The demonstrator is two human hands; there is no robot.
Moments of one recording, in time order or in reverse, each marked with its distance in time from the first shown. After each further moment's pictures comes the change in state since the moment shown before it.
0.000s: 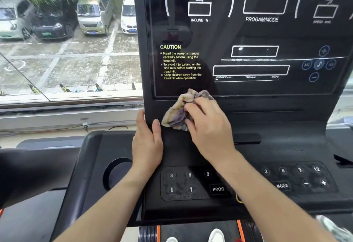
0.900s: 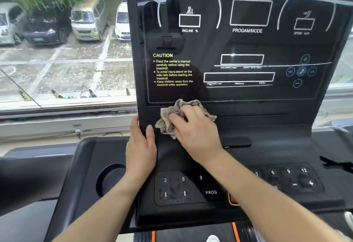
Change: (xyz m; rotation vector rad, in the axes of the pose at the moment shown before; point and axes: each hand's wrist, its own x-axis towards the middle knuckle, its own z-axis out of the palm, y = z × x) left_hand -0.003 -0.003 -0.001 0.017 -0.005 0.009; right_hand 0.008 -0.003 0.002 -0.201 -0.097 -0.124
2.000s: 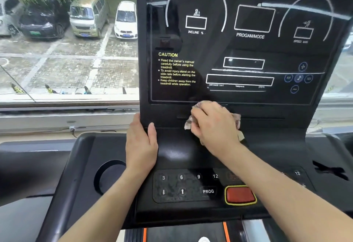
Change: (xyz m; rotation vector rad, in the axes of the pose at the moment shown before) left_hand 0.004 -0.001 0.001 0.002 0.034 0.045; right_hand -0.002 0.038 -0.017 -0.045 -0.102 0.022
